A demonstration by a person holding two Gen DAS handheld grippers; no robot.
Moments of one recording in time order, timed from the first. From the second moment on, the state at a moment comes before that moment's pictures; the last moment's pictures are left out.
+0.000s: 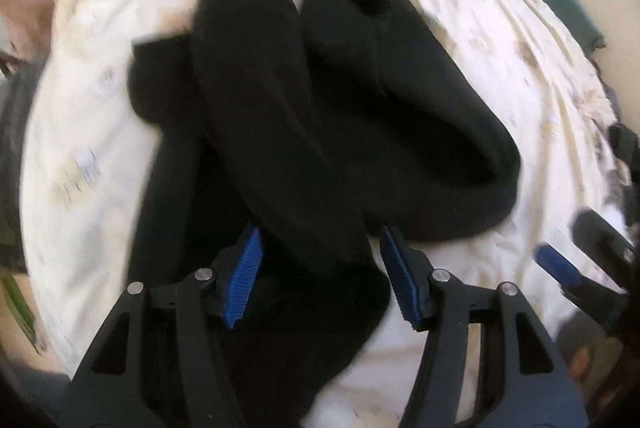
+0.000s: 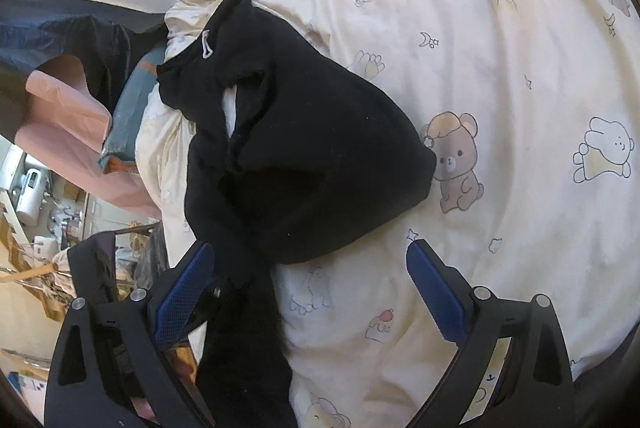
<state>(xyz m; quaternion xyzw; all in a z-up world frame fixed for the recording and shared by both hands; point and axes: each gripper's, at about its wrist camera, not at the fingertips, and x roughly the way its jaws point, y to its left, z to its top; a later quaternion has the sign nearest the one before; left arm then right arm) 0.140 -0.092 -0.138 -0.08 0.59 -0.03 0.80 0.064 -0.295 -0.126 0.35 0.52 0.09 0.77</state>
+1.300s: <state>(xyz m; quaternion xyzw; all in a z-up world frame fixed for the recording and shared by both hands) 0.124 0.006 -0.131 -0.12 0.61 0.00 0.78 0.067 -0.278 -0.135 0.30 0.55 0.07 0.78</state>
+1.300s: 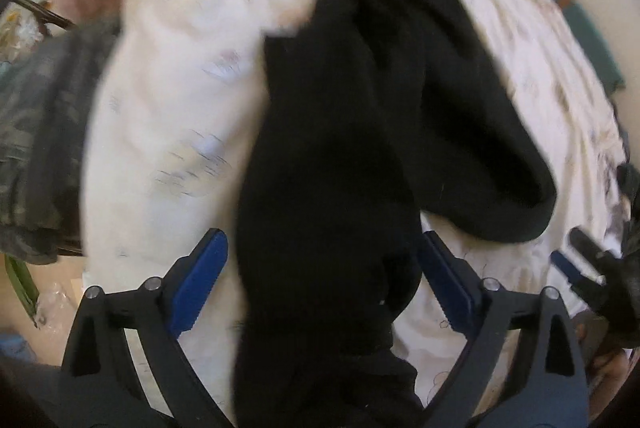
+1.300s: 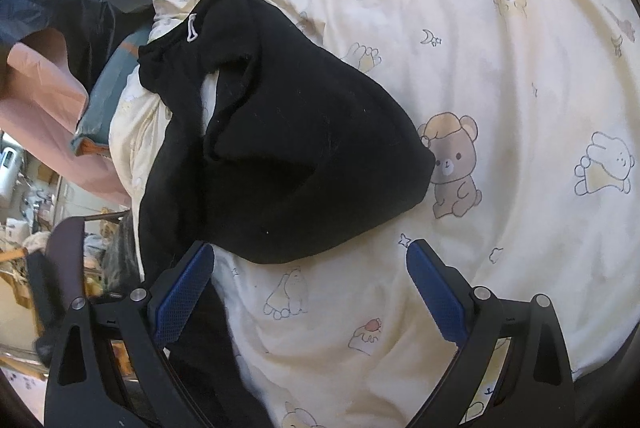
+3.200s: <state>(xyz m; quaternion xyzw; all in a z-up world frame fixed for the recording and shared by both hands) 0.184 0.121 -0.059 -0.19 0.49 0.09 0.84 0.082 -0.250 -0.147 0.28 0.58 0.13 0.75</state>
